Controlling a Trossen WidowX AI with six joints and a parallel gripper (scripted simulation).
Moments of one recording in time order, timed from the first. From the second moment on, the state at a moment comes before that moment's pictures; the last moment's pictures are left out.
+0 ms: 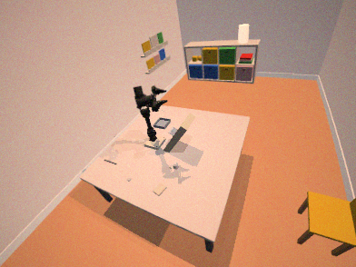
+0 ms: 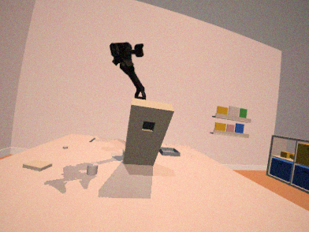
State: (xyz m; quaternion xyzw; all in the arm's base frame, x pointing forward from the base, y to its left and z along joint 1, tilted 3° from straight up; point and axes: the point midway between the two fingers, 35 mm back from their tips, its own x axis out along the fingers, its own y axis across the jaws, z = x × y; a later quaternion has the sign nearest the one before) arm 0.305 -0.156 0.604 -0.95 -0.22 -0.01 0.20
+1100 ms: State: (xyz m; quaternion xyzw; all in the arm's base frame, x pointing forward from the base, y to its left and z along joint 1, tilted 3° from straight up) arm 0.273 -0.026 0.322 -0.51 0.24 0.14 0.82
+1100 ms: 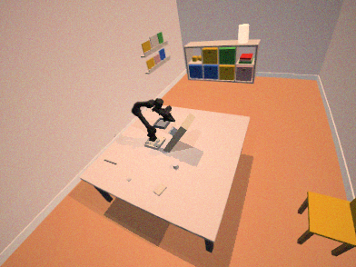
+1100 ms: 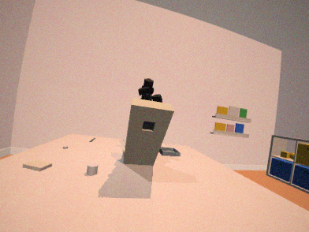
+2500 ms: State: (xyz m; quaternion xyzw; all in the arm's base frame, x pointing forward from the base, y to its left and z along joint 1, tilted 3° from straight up) arm 0.314 -0.027 0.292 -0.51 0.24 0.13 0.82
